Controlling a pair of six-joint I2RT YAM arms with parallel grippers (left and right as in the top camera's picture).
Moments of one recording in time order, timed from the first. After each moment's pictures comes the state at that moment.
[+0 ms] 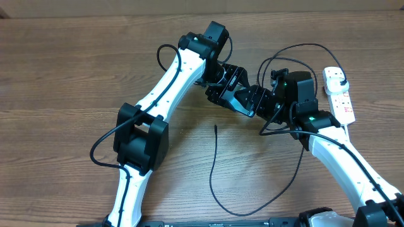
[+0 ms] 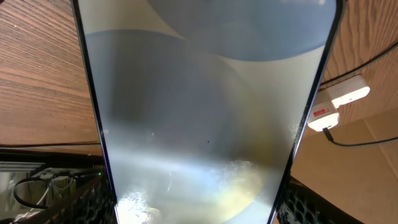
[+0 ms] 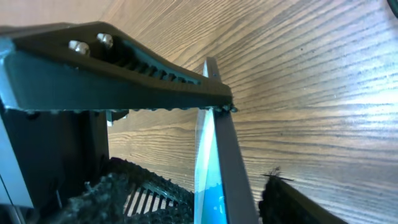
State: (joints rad) left arm -0.50 2.28 2.09 -1.20 0.71 -1.49; right arm 0.22 1.41 0.86 -0.23 -0.49 0.72
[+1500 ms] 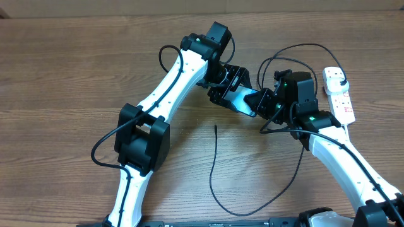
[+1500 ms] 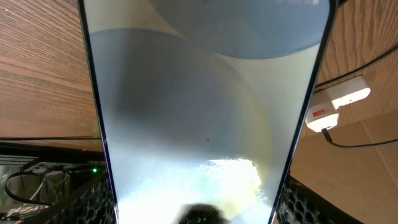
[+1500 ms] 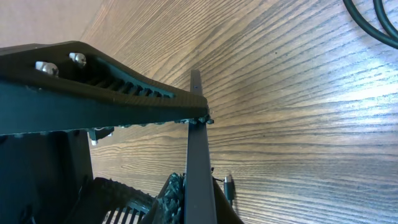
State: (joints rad) left arm -0.52 2.28 2.09 -1.19 0.71 -1.54; right arm 0.22 1.41 0.86 -0.25 -0.43 0.76
